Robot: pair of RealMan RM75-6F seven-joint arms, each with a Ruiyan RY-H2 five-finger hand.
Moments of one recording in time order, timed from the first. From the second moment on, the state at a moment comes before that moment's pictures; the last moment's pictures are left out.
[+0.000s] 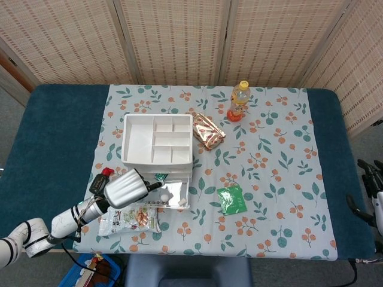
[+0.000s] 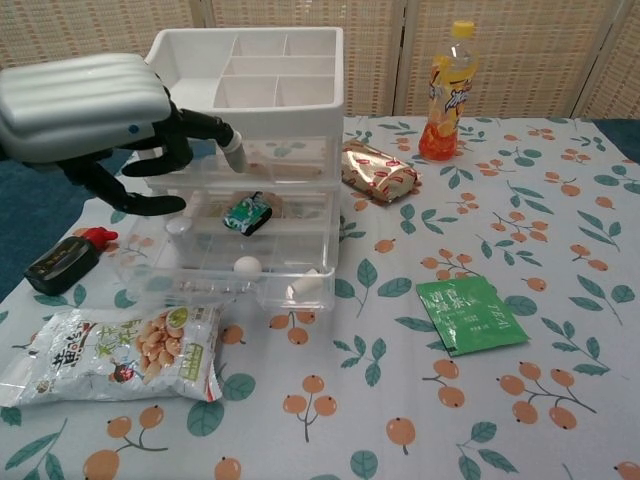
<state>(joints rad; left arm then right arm) -0.77 -1.32 -0.06 -1.36 1.99 1.19 0.03 0.01 -1.01 0.12 -1.66 -1.53 1.64 0.07</state>
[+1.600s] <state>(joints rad) -0.97 -1.50 0.12 -1.05 2.07 1.20 0.09 0.01 -1.04 0.12 -1.65 -1.50 1.61 0.06</state>
